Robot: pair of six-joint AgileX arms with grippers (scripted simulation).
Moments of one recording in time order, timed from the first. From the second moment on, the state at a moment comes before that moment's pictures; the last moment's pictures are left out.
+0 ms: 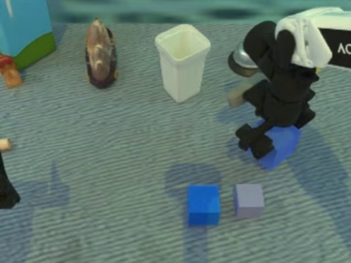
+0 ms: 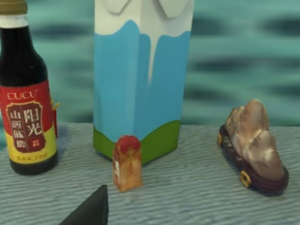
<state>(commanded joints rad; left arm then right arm) 0.02 0.00 0.00 0.00 0.00 0.00 0.42 2.13 1.57 -1.01 0.00 -0.25</state>
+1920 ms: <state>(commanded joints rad) 0.02 0.00 0.00 0.00 0.00 0.00 0.97 2.44 2.29 -1.41 0.01 0.98</state>
